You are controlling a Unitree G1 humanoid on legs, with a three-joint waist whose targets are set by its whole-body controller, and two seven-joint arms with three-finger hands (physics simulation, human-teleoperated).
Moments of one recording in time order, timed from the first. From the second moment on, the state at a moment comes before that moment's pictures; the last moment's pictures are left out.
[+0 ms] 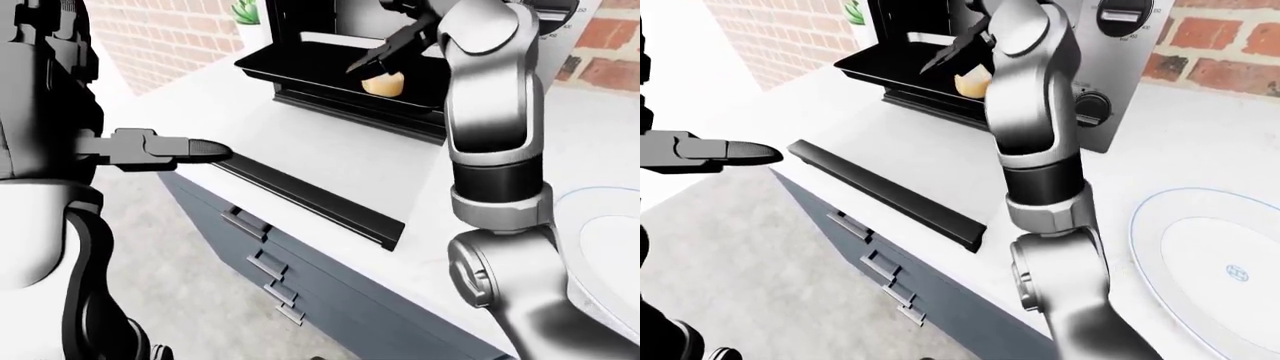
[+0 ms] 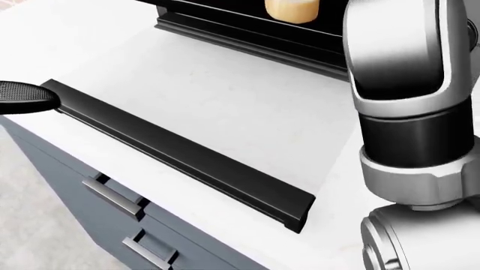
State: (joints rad) left arm -0.61 0.41 0.29 -0.85 0.03 0.91 -0.07; right arm -1.29 -0.18 0.00 0.17 -0.64 0.75 0.49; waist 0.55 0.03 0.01
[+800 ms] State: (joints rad) left arm -0.62 0.41 0.28 -0.84 0.03 0.91 -0.06; right arm -1.14 -0.22 -0.02 -0.53 -1.20 1.13 1.02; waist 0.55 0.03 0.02
